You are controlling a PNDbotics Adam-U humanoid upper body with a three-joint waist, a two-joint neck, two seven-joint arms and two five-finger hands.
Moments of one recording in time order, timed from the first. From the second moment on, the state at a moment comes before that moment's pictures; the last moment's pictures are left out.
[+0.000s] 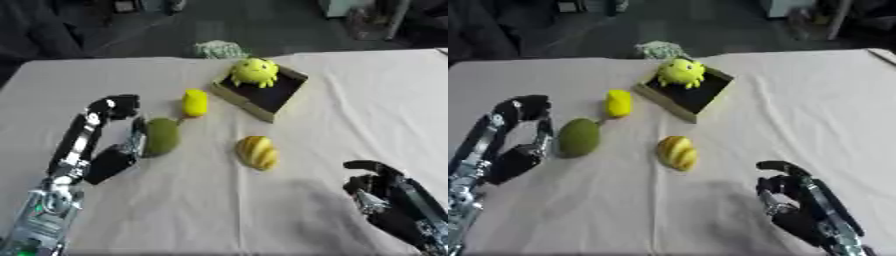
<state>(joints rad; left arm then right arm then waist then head) -0.09 0.53 -0.13 -1.97 -0.41 0.00 -0.12 0.08 -0.26 0.19 -1.84 0.09 -0.03 0.17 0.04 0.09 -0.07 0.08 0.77</state>
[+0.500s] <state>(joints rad) -0.29 0.82 -0.25 -1.94 -0.52 -0.05 -0.53 0.08 -0.26 0.19 -1.84 0.09 -0.03 0.17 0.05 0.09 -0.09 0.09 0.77</state>
